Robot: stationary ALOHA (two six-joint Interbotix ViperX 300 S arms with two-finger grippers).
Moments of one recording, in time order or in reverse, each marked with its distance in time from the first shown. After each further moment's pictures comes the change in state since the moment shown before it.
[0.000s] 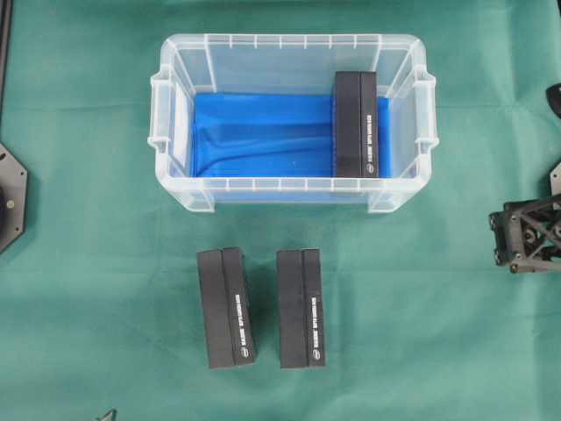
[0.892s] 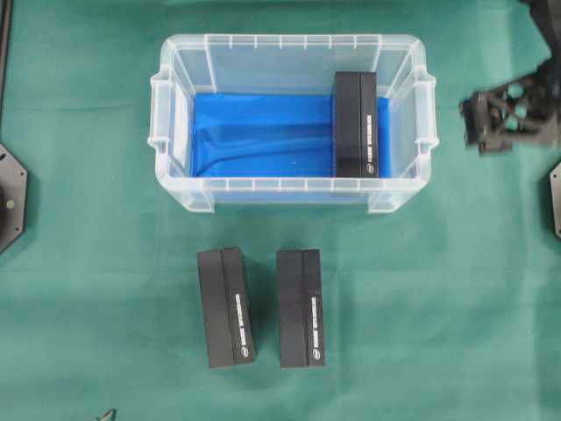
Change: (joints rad) left arm 0.000 0.009 0.000 0.000 0.002 0.000; right arm -0.514 -0.049 0.118 -0.018 -0.169 -0.522
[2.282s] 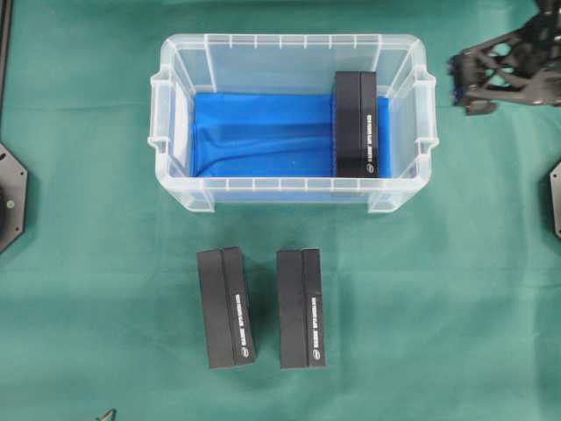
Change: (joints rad) left arm 0.000 0.000 0.000 -0.002 0.000 -0.002; right arm -0.124 0.051 -0.008 0.037 -0.147 -0.115
